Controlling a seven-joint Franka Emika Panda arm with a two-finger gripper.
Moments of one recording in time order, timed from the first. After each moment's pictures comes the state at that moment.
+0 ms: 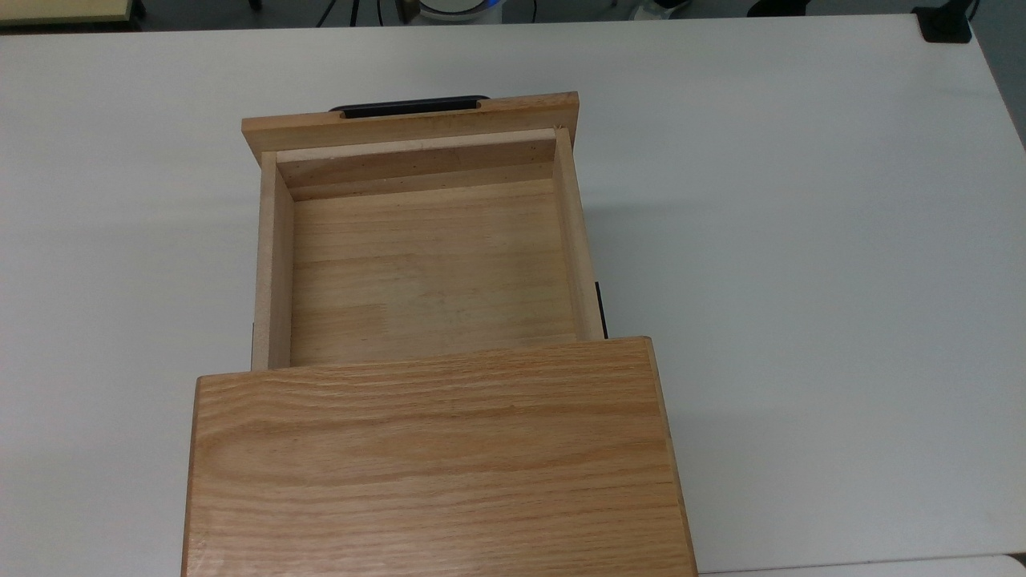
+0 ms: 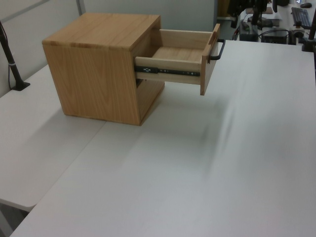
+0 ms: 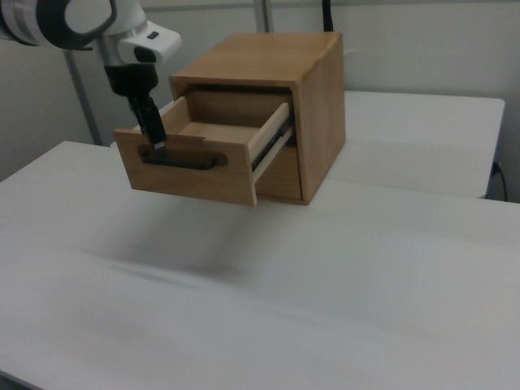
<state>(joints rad) -0.03 -0.13 -0.03 -1.71 0.05 1.68 0.53</state>
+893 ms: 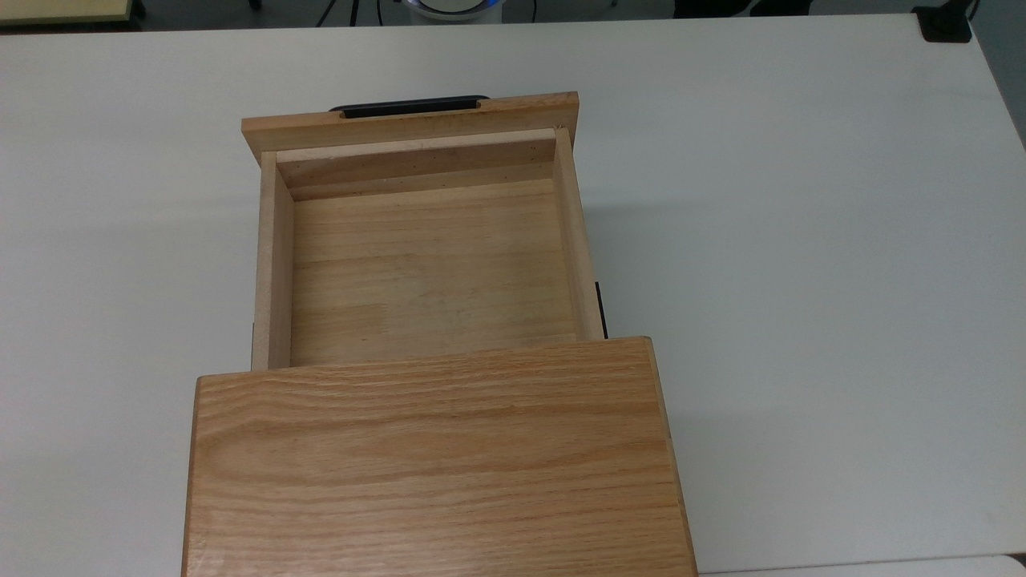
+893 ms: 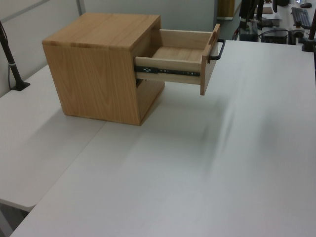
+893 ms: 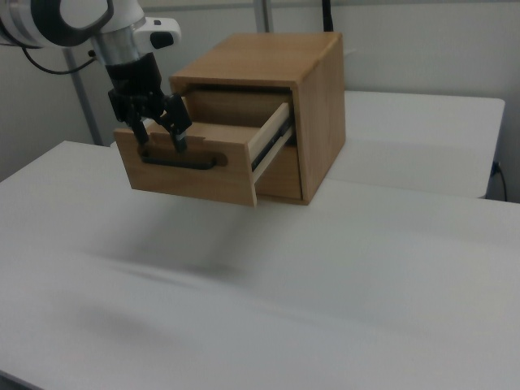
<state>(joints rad) -0.02 -0.14 -0.03 -1.71 -0.04 1.68 0.01</state>
